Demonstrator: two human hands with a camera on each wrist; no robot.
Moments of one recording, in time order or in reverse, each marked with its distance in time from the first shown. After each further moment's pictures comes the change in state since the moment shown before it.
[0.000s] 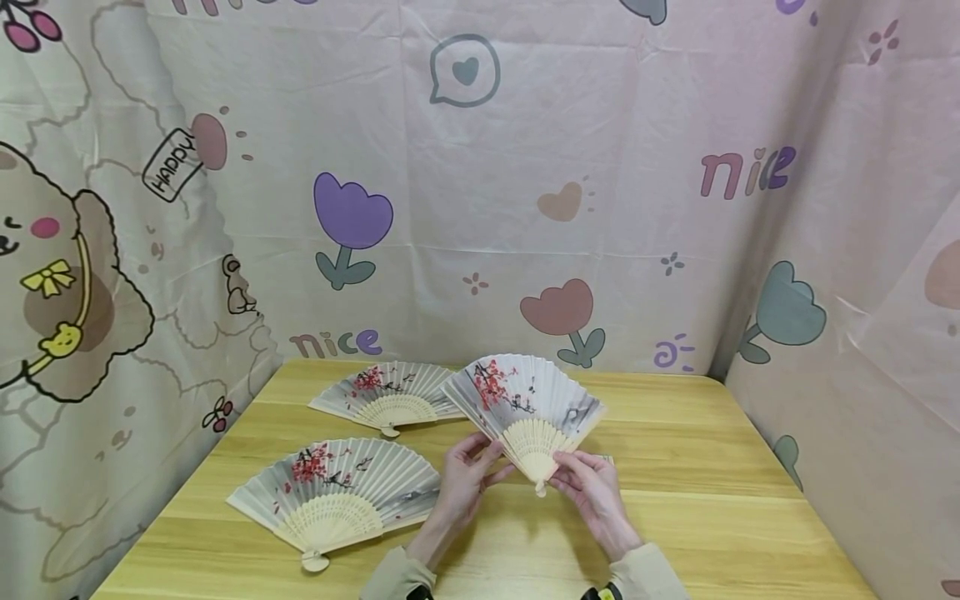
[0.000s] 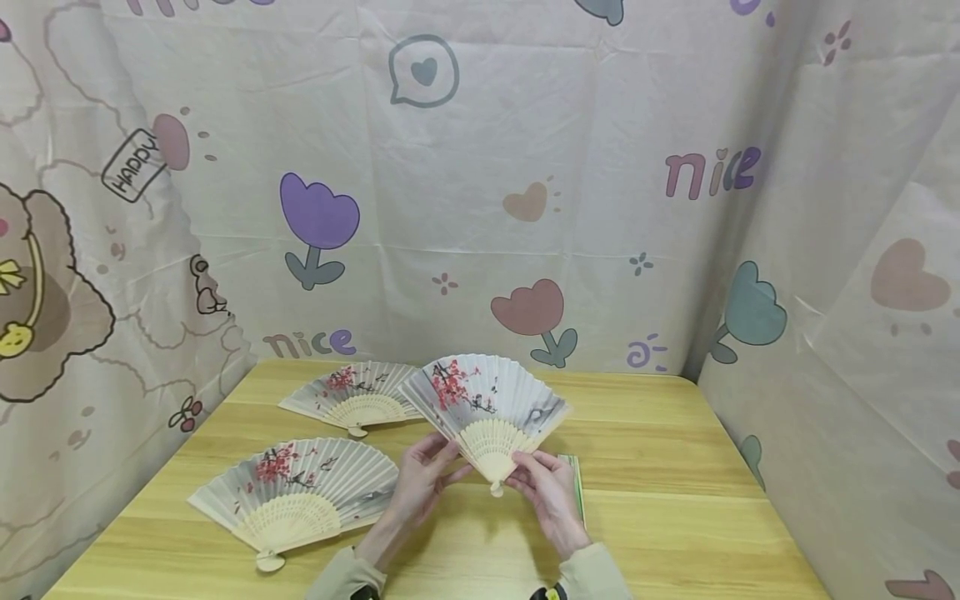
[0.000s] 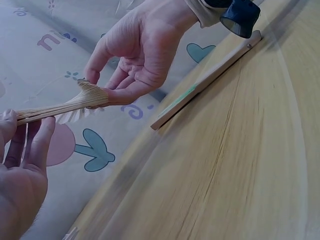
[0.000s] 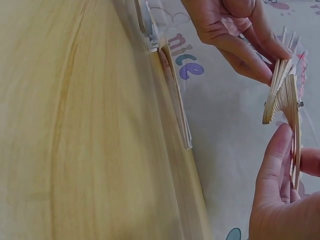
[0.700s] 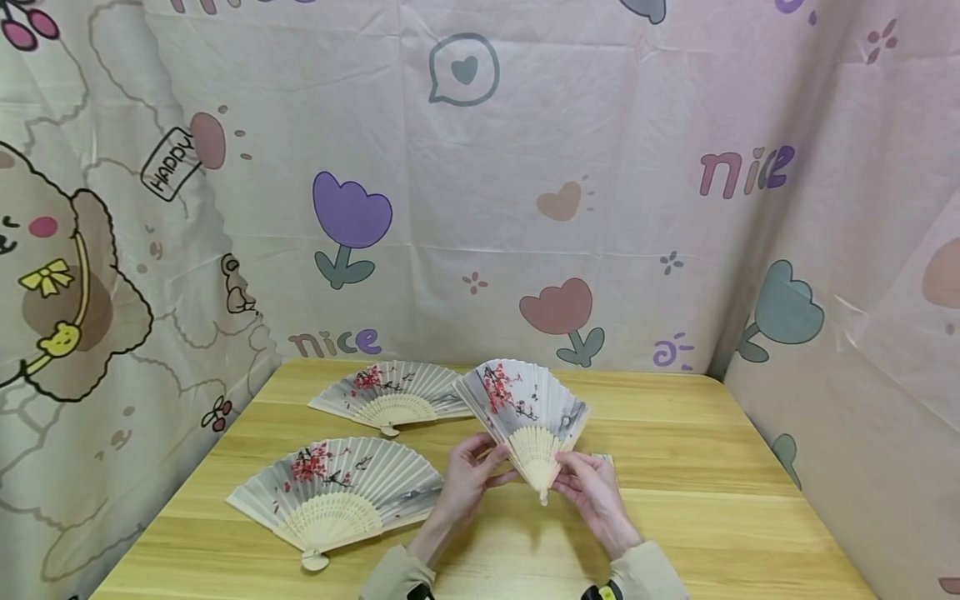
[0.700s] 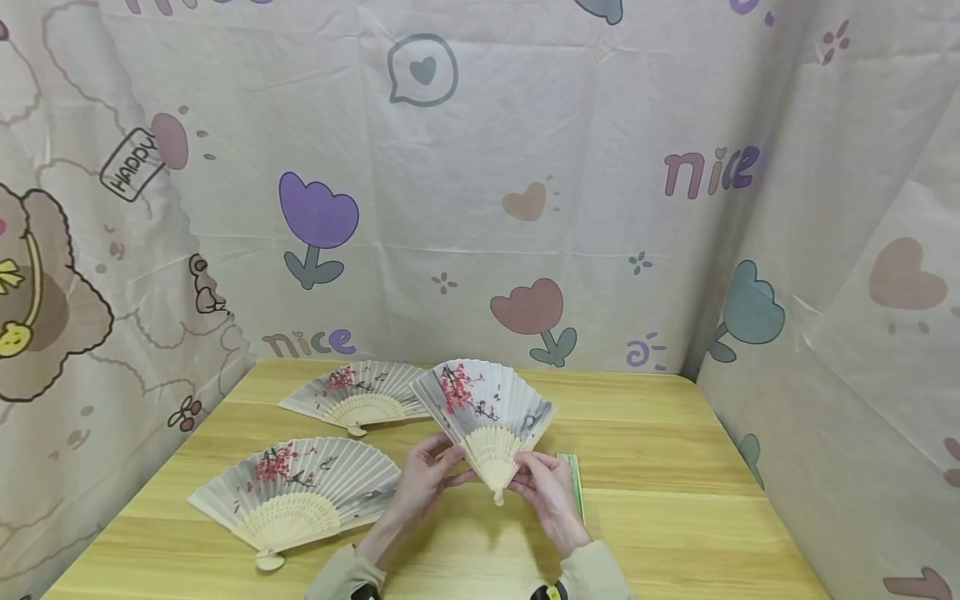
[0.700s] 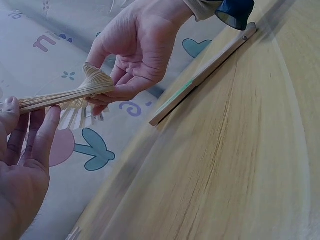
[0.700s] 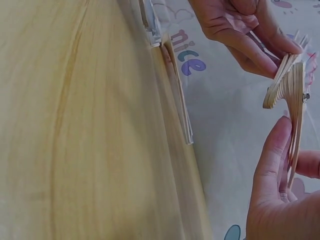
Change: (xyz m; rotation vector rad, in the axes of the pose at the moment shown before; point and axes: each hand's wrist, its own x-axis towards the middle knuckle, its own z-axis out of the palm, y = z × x) left_hand 0.000 -0.001 0.000 0.074 -0.096 0.032; right_hand 0.000 -0.001 -0.003 -0.061 -0.025 0.026
